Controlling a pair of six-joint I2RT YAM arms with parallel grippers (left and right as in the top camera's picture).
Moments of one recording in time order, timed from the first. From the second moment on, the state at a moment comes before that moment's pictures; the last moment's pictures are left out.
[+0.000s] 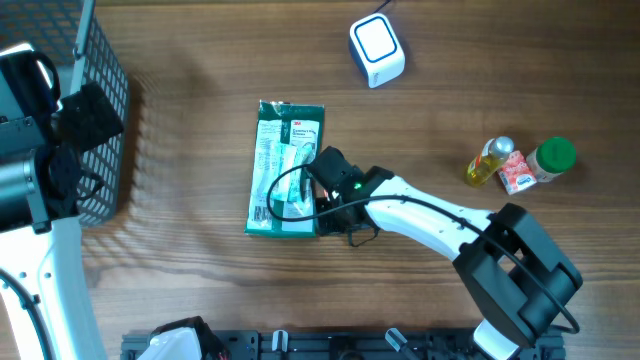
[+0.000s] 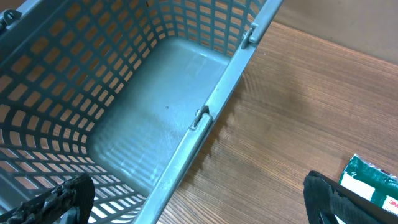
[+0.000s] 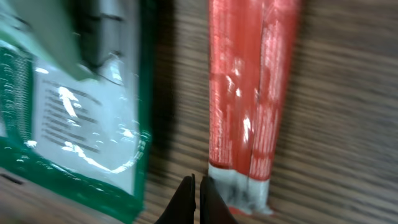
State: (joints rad) left arm 0.24 1.27 1.62 -1.12 -0.28 -0.14; right arm 0.78 1.82 1.04 -0.57 -0.17 0.62
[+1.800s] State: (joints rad) left arm 0.24 1.27 1.62 -1.12 -0.28 -0.14; right arm 0.53 1.83 1.11 -0.76 -0.07 0.84
